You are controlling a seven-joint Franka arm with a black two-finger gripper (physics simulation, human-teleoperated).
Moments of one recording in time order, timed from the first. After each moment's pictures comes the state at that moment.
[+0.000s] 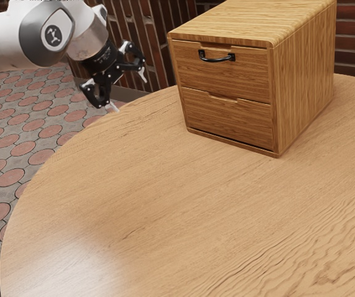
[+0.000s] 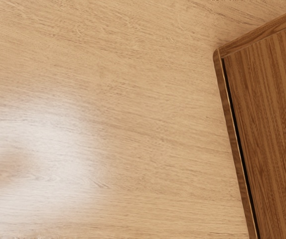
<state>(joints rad) -0.01 0.13 0.23 -1.33 -0.11 1.85 -1.11</state>
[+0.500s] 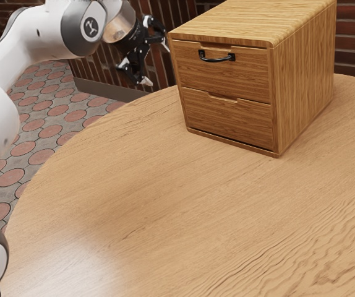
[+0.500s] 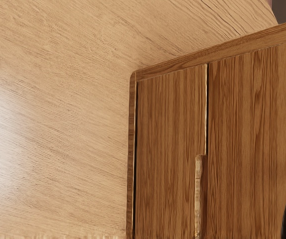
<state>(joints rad) 0.03 0.43 0.20 -0.94 -0.17 1.93 -1.37</state>
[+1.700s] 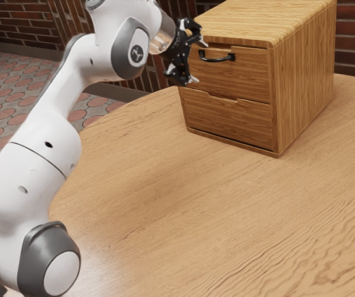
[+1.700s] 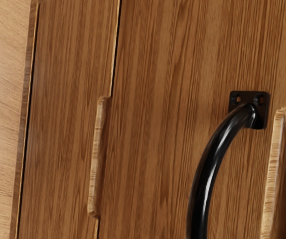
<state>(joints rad) 0.11 0.87 0.02 -0.39 -0.16 2.01 -1.50</state>
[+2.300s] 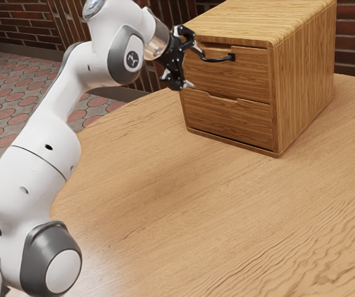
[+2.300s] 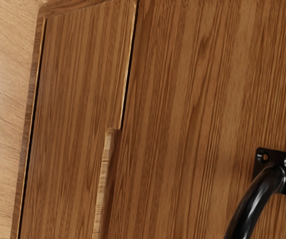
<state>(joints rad) 0.16 0.92 -0.05 -0.34 -0.13 2.02 -1.50</state>
